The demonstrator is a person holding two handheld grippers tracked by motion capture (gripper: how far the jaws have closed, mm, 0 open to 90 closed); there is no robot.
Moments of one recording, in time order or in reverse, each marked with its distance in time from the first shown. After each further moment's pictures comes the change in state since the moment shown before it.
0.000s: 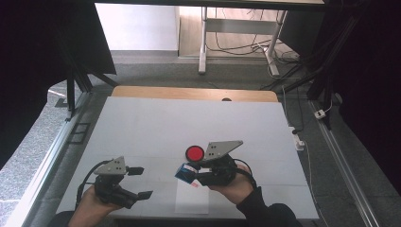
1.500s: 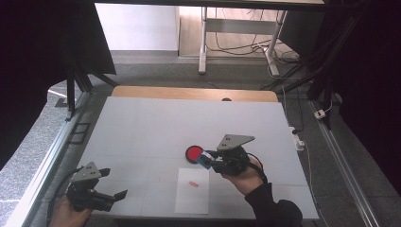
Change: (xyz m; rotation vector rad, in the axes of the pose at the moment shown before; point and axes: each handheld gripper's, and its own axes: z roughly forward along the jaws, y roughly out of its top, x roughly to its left) left arm 0.014 -0.049 -0.037 0.024 0.271 -0.139; right arm -0.036 -0.022 -0.016 0.056 -0.261 0.055
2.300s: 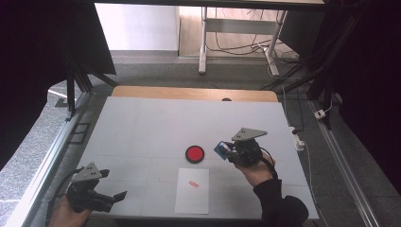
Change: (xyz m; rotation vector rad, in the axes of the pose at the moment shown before) left arm -0.001 -0.001 0.000 0.035 0.011 -0.012; right arm -0.045 -0.024 -0.007 0.048 -0.189 0.086
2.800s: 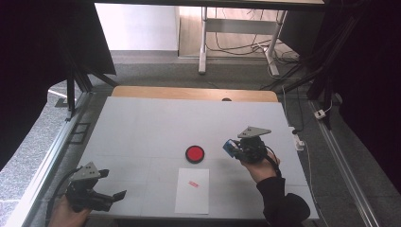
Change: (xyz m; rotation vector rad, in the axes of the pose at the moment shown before) left arm 0.002 0.000 -0.001 -0.008 -0.014 -0.013; right arm -0.025 -0.016 0.008 0.046 -0.086 0.045
